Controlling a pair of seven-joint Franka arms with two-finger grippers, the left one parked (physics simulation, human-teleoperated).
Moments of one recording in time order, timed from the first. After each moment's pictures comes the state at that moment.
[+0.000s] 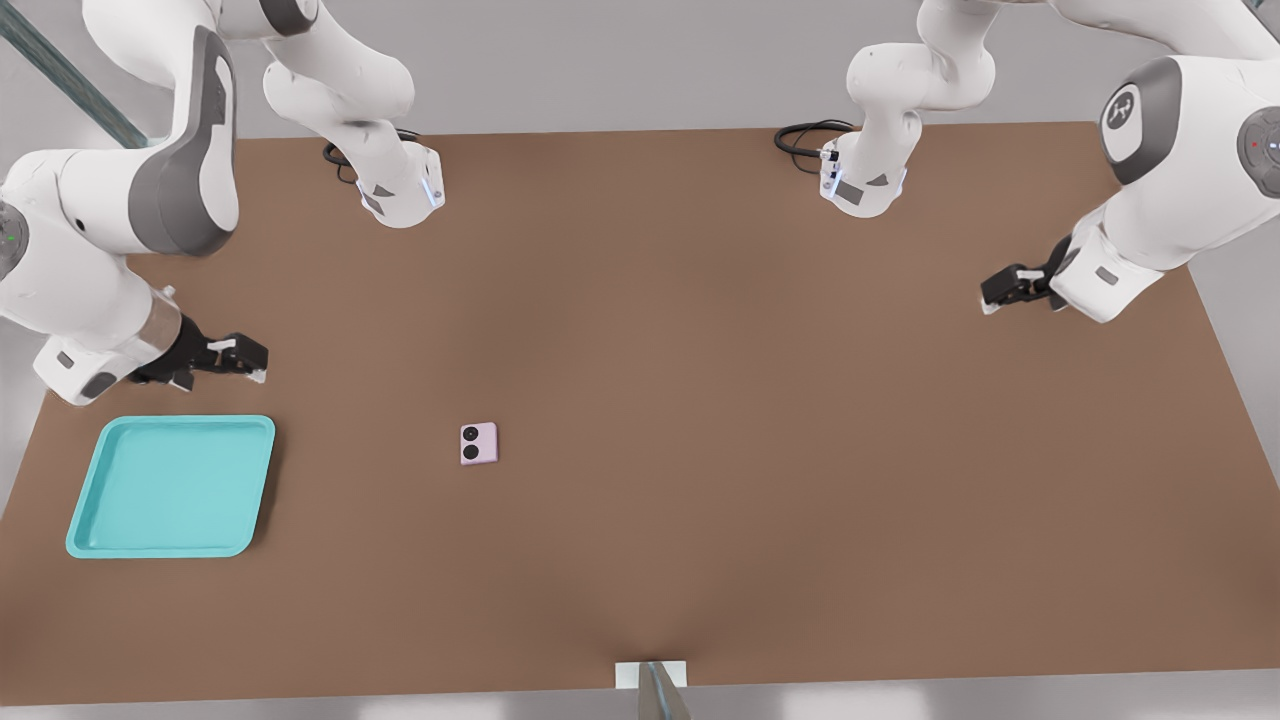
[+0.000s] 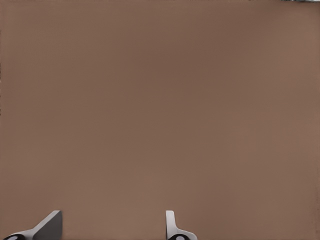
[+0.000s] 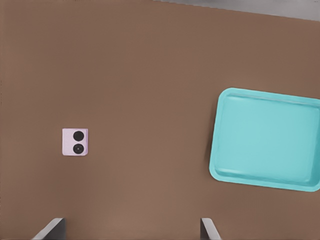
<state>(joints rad) 0.02 0.17 0.00 -1.42 -0.02 1.58 -0.10</state>
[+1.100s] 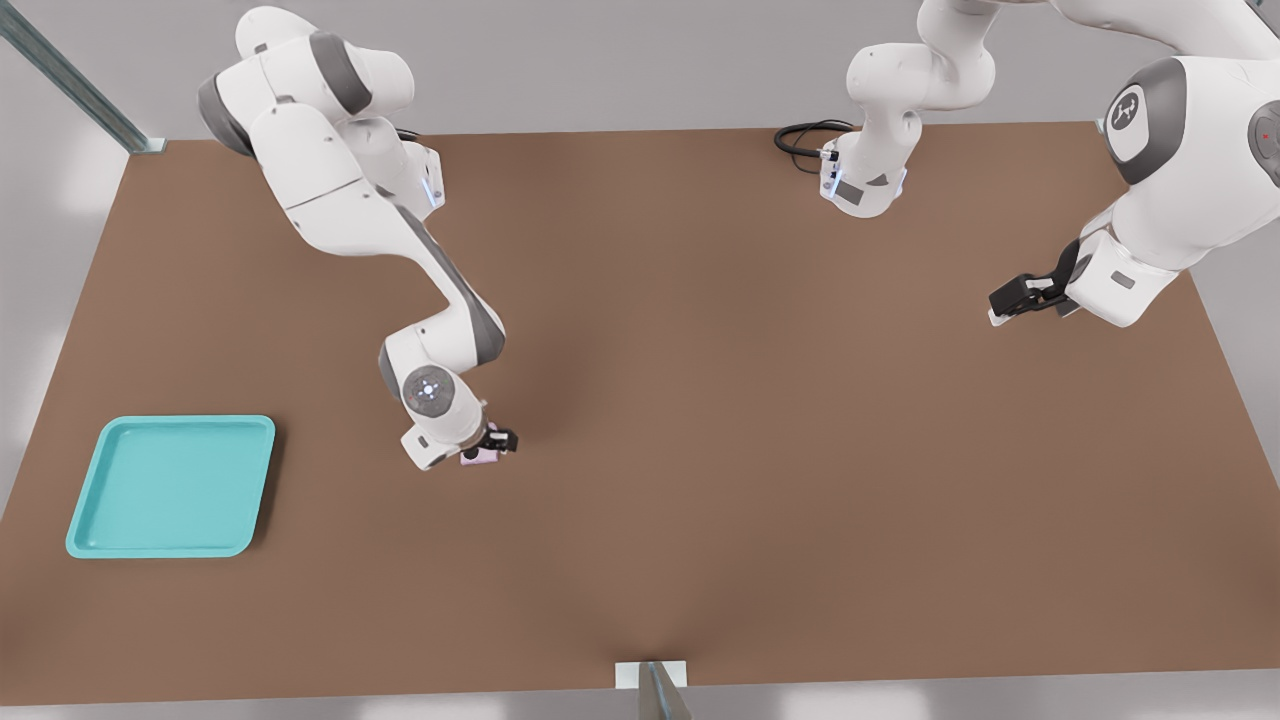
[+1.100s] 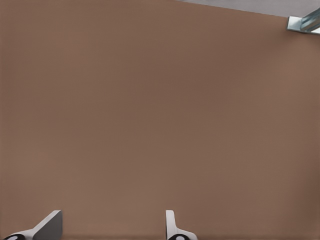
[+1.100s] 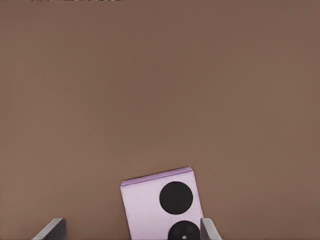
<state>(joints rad) 0.18 0.59 0.21 -1.82 -0.17 2.36 0.61</state>
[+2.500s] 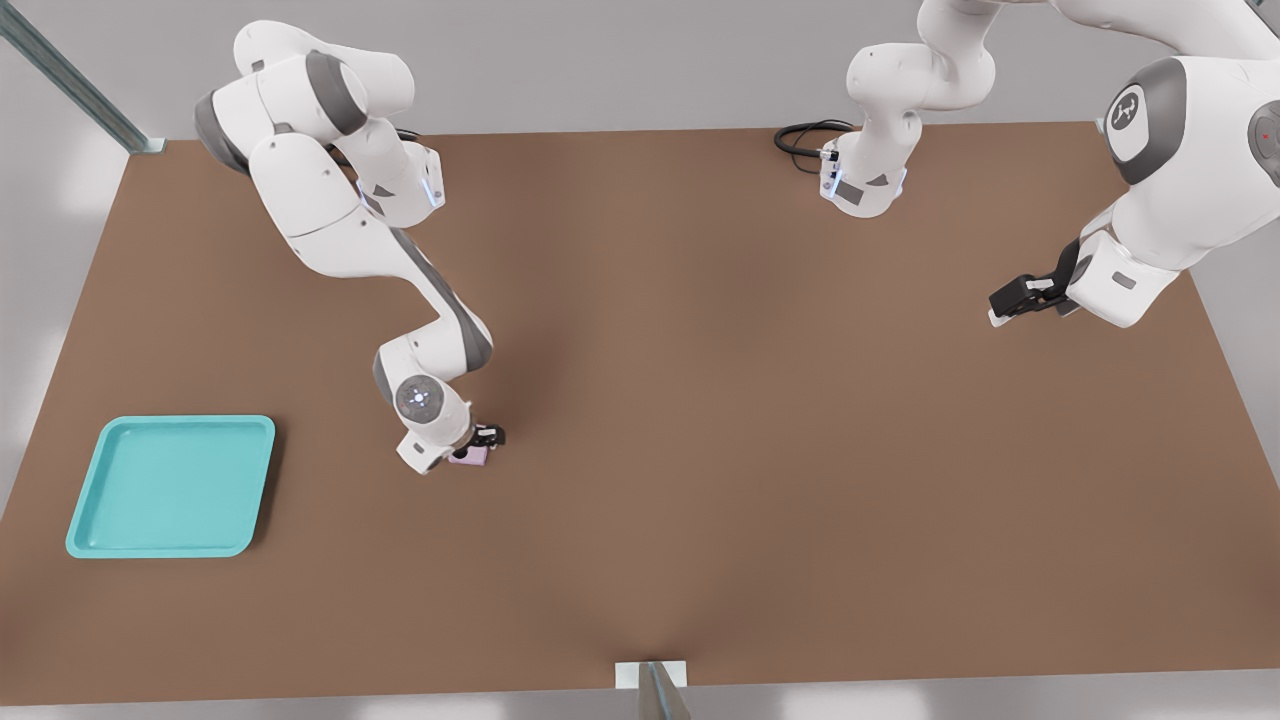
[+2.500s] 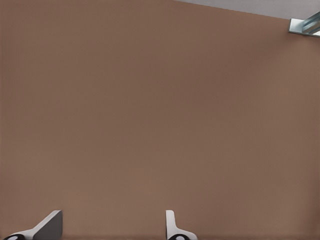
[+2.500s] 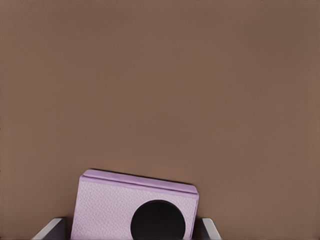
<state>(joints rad) 0.13 0.65 0.20 -1.90 -0.22 2.47 0.42</state>
